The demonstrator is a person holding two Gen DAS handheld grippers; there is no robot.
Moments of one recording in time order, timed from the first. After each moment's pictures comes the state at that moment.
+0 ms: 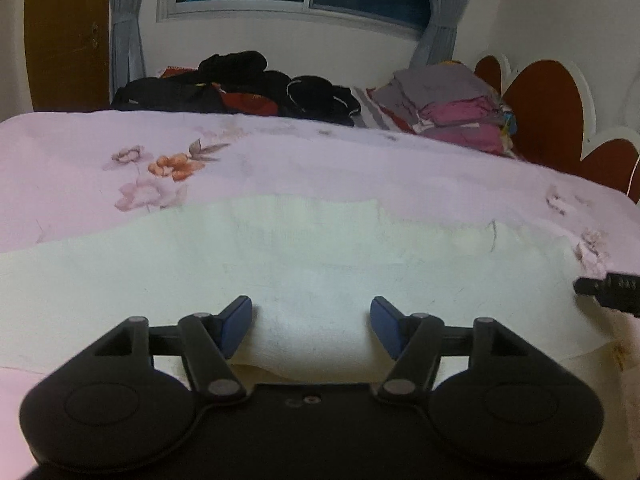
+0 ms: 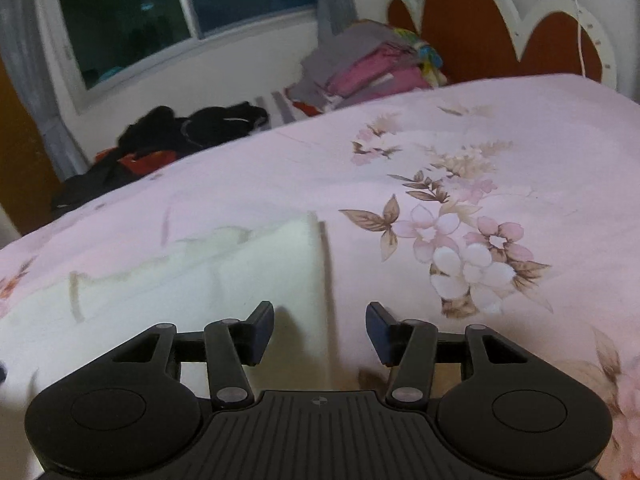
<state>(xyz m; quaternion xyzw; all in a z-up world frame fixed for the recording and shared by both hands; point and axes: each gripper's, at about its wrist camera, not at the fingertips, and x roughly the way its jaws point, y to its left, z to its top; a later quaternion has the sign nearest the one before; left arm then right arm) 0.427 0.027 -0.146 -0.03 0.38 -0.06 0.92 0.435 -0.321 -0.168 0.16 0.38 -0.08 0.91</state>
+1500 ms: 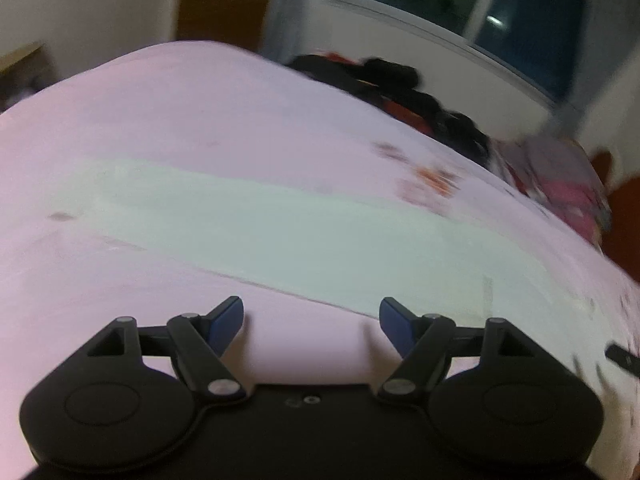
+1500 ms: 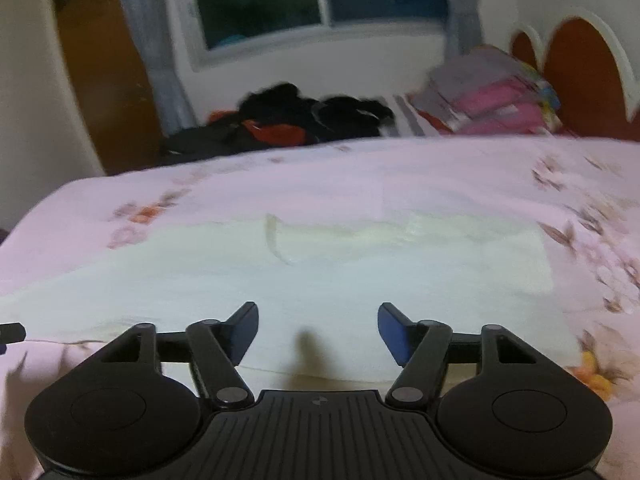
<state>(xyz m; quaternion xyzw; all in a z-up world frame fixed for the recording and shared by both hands) 0.329 0.230 -0.118 -0.18 0.38 0.12 0.90 0.389 -0.142 -0.120 0.06 0.35 0.09 0.93</state>
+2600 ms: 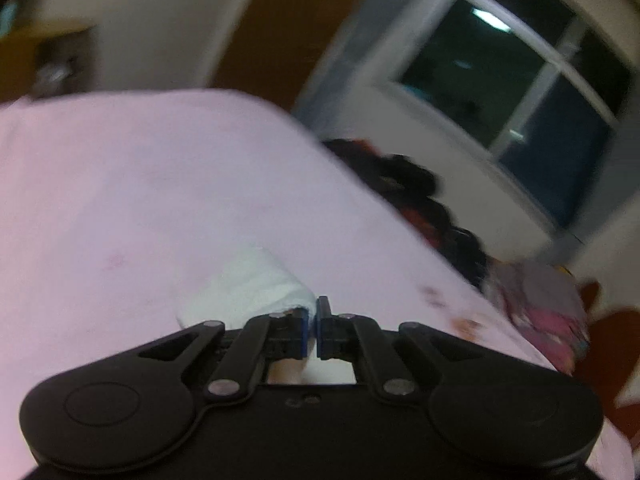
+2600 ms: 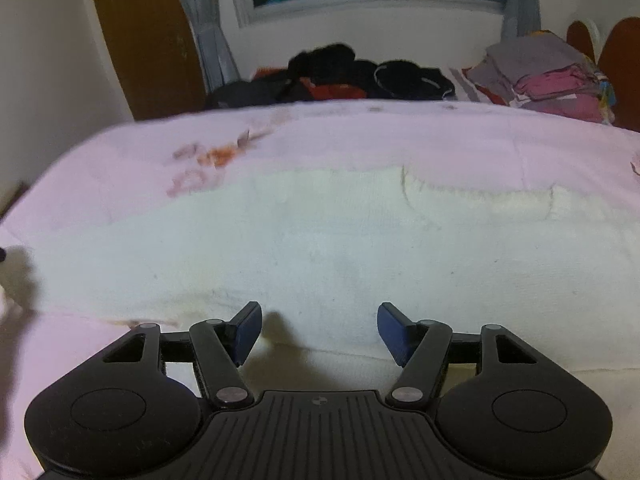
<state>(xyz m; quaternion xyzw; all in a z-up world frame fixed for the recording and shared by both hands) 0.365 0.308 -0.094 -0.28 0.25 0.12 0.92 0.420 -0.060 -0.159 0.05 0.39 0.12 0.91</state>
